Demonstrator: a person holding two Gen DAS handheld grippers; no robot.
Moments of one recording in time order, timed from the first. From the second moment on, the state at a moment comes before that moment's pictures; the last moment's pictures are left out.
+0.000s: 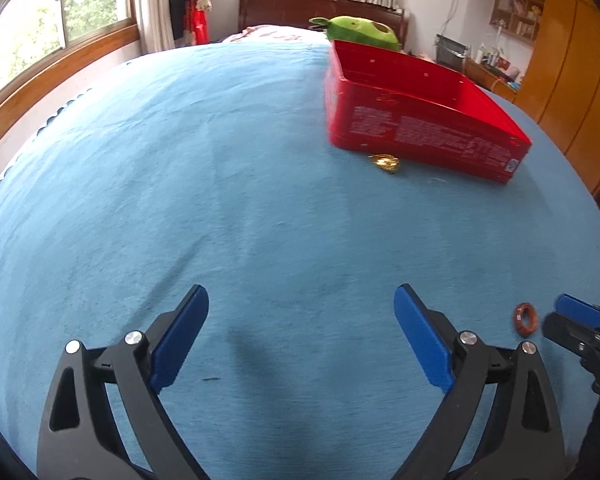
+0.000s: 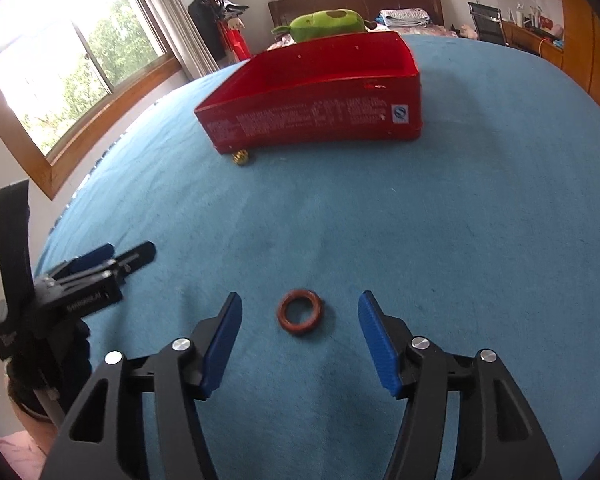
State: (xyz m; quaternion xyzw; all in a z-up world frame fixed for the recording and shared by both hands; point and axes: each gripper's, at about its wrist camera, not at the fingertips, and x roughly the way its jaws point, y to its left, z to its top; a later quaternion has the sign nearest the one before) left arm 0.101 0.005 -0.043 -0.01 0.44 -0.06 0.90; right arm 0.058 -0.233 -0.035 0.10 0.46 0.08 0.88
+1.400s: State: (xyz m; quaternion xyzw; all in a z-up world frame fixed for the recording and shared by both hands) left arm 0.095 0.007 -0.051 0.01 0.45 -0.06 0.89; right arm 0.076 -0.181 -0.050 -0.02 0.51 0.09 0.86
